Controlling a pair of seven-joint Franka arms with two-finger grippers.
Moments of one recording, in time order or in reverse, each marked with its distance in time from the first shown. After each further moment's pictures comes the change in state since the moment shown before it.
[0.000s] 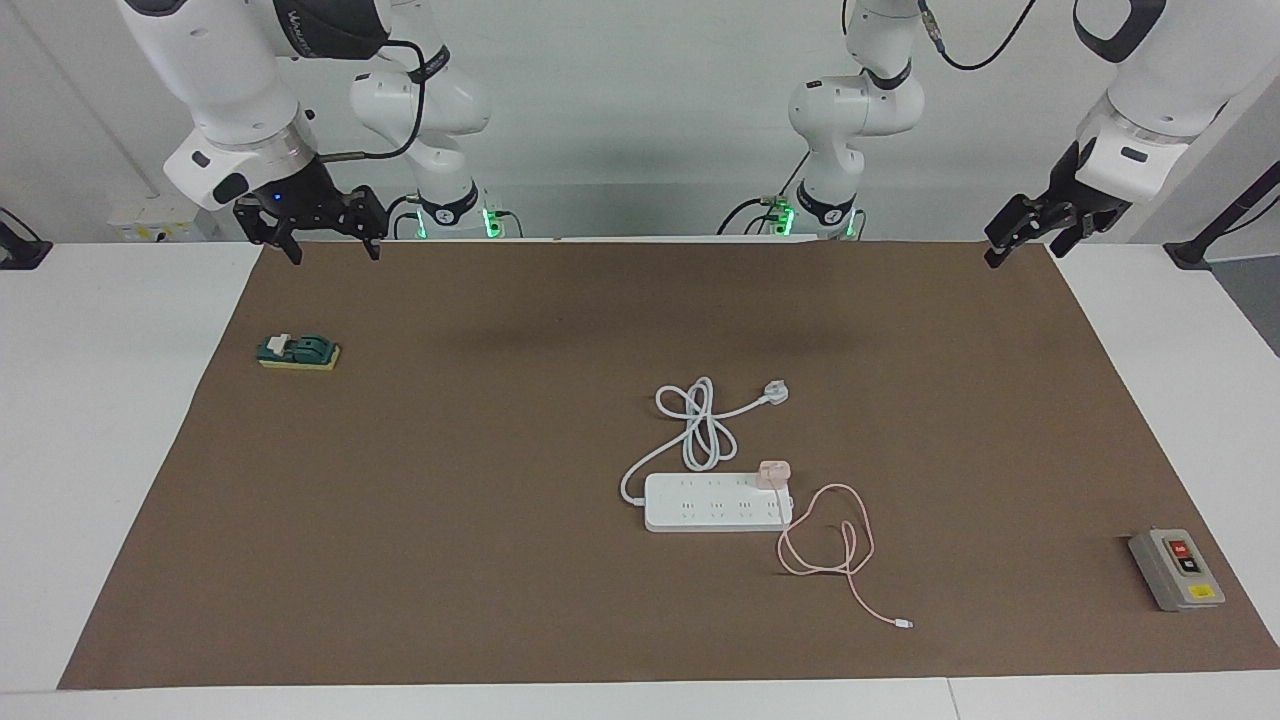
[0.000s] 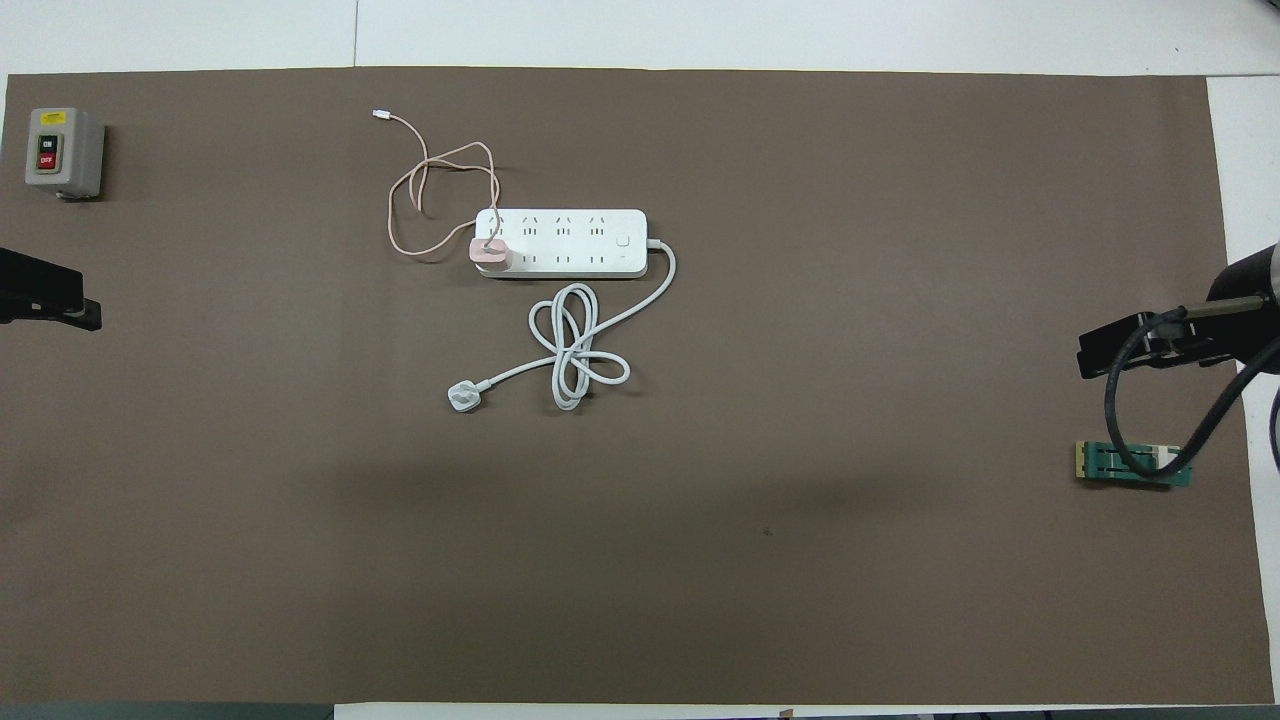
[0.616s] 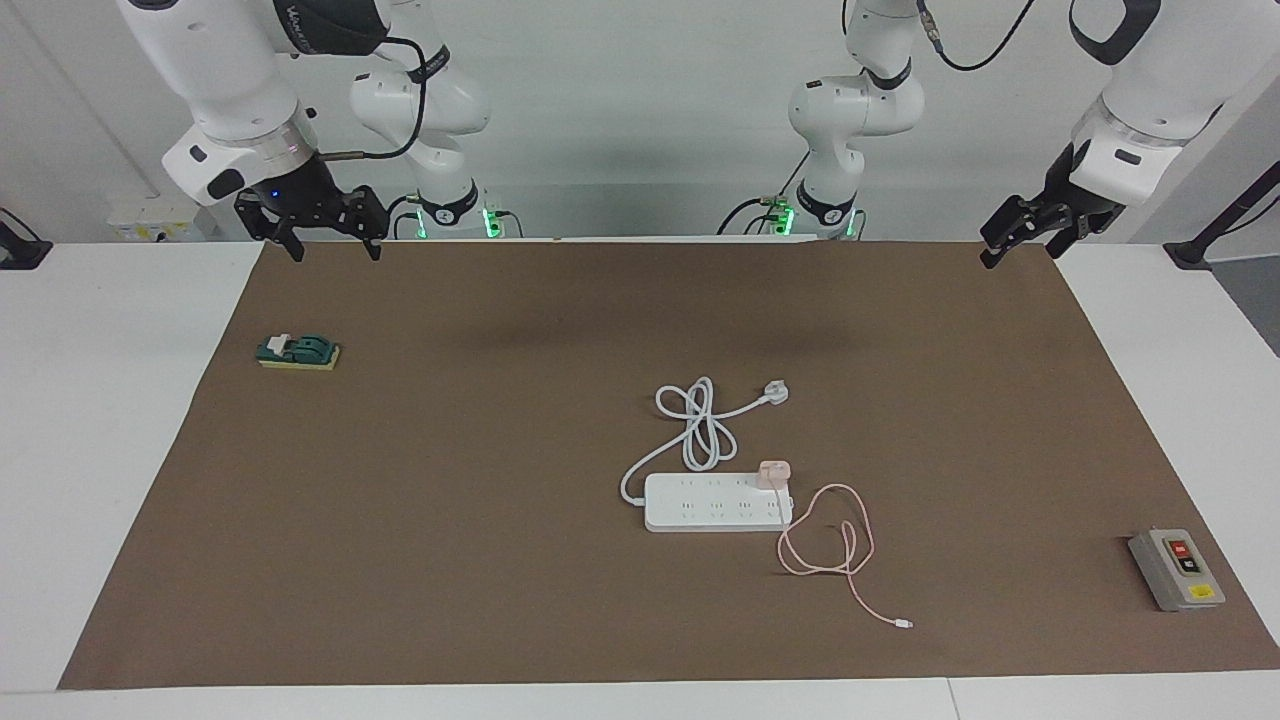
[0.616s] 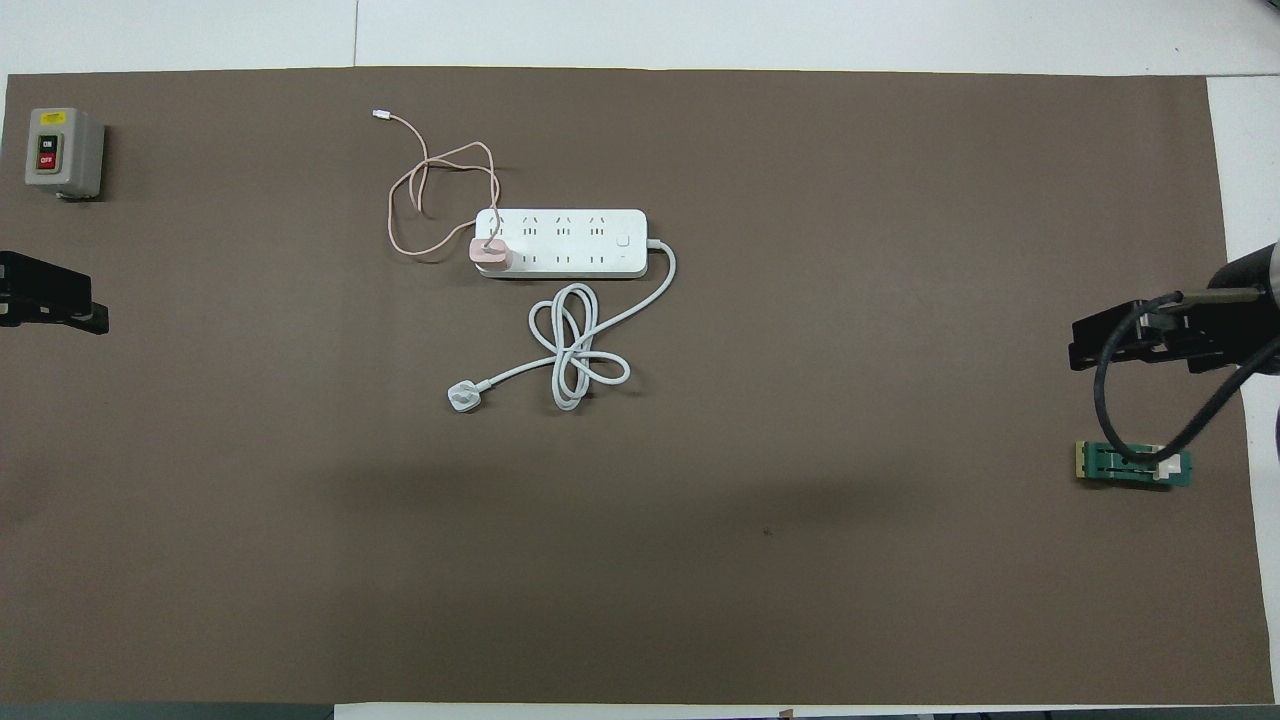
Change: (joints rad) left arm -0.001 -0.002 -0.004 -0.007 0.000 -0.005 0.000; right arm 0.003 -0.004 0.002 -0.014 0.066 0.023 0.210
